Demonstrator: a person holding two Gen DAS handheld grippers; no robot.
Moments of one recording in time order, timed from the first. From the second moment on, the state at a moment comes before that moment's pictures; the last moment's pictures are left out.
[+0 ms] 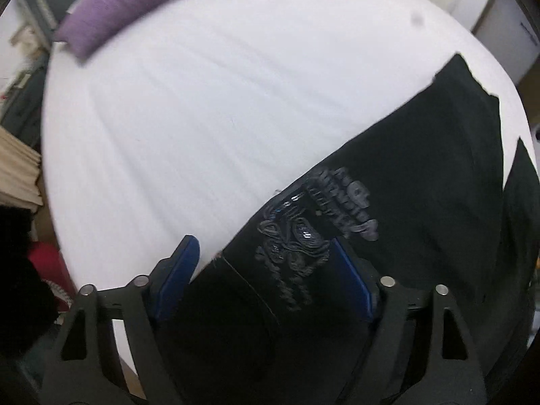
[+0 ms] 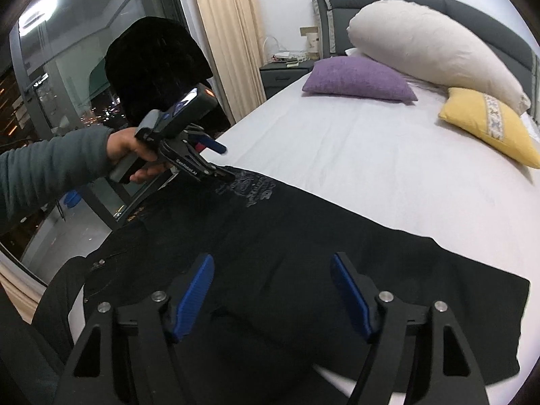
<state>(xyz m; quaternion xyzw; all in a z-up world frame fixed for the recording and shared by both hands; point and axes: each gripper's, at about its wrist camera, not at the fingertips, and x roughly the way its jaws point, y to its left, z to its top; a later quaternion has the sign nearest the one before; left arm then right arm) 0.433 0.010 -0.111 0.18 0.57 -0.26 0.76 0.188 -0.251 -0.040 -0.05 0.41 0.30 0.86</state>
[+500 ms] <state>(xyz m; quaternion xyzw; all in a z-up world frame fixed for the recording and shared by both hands) 0.486 0.033 -0.138 0.14 0.62 -0.31 0.71 0.249 -0.224 -0.062 -0.07 0.44 0.36 0.82</state>
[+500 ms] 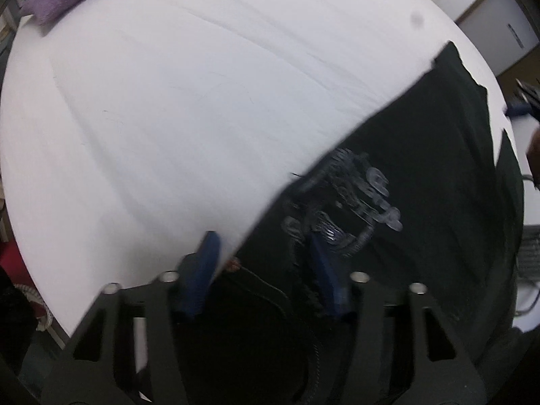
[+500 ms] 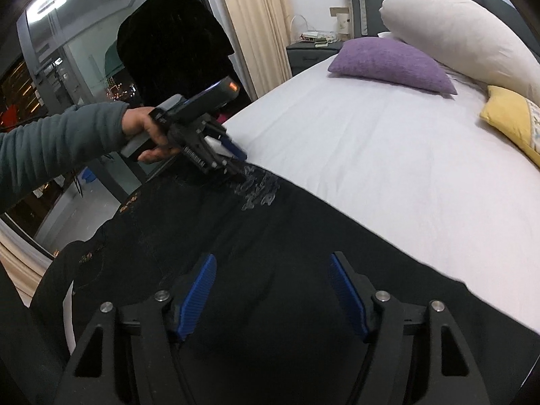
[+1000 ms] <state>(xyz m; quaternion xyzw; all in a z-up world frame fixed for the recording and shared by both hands) 0.463 0.049 -0.079 0.19 0.51 -0.30 0.79 0.337 -0.164 -0.091 -0.18 0.49 0.36 0.77</state>
